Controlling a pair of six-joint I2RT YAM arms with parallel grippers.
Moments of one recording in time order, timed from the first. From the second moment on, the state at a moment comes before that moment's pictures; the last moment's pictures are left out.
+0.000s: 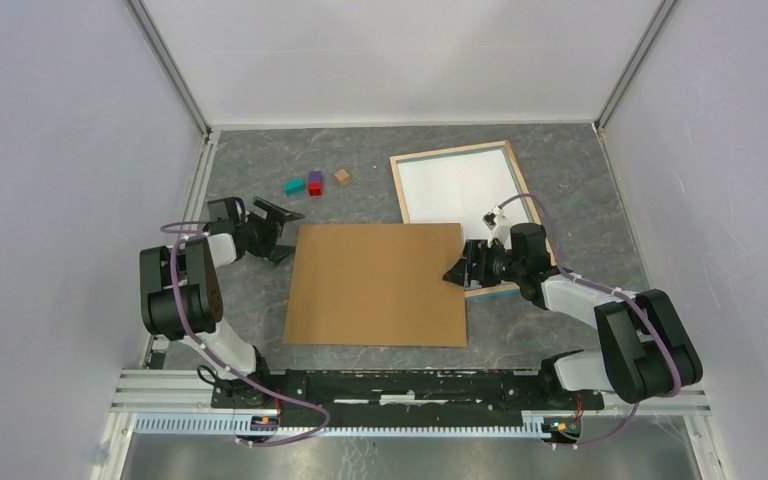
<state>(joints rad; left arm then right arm) 0.21 1.67 0.74 0.07 0.57 -1.01 0.27 1.34 0.45 0.18 -0.55 0.35</state>
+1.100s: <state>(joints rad) 0.16 1.68 0.75 0.11 0.55 -1.01 0.26 1.39 0.25 0.67 -0.62 0.72</state>
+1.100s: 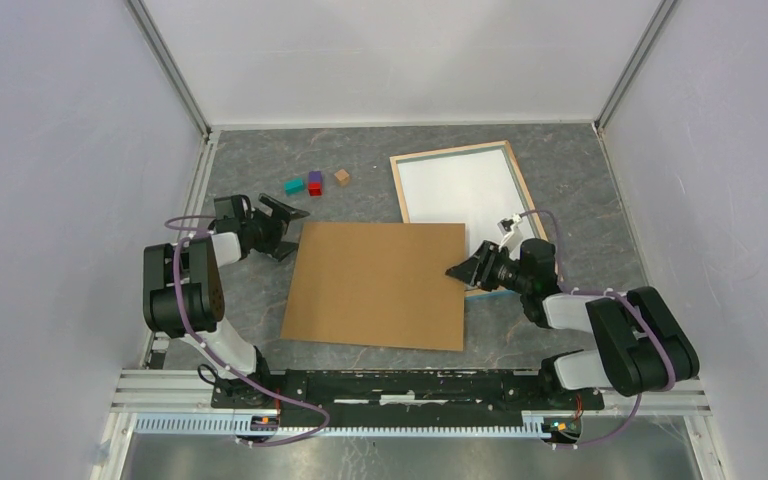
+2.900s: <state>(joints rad) 0.02 1.13 0.99 -0.56 -0.04 -0.77 0.26 1.07 1.37 -0.08 -0.53 -0.22</state>
